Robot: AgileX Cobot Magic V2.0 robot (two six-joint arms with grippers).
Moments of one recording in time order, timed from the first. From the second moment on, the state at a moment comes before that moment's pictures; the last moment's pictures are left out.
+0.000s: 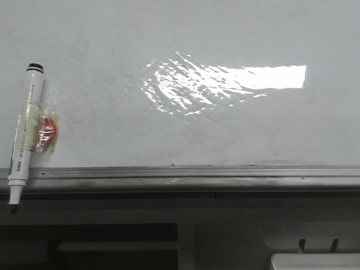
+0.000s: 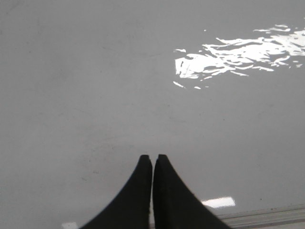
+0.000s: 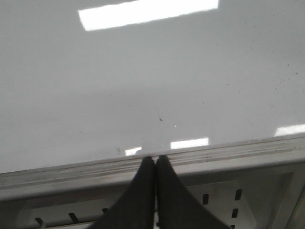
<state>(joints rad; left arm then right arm) 0.01 0.00 0.00 -0.03 0.12 0.20 -0.07 -0.01 0.01 -0.10 0.33 0.18</state>
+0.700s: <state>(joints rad) 0.01 0.00 0.00 -0.19 0.02 0.20 -0.07 -0.01 0.01 -0.05 0.13 0.19</state>
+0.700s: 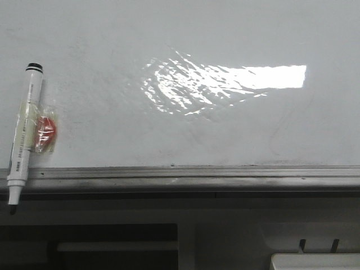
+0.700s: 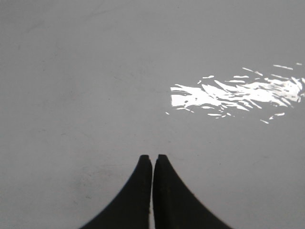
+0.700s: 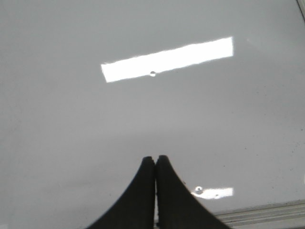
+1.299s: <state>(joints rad) 0.01 0.13 -0.20 -0.24 0.32 0.19 -0.07 0.16 -0.16 0.10 0.36 0.18</state>
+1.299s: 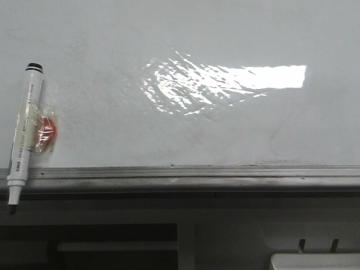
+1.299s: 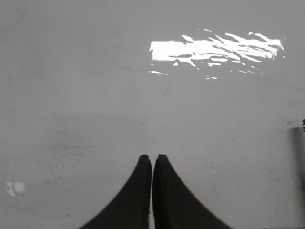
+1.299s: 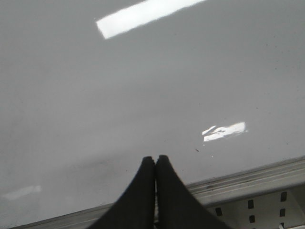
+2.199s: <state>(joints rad) -0.20 0.20 -0.19 -0.41 0.24 0.37 -0.07 0.21 -0.19 0.11 0.36 0.18</state>
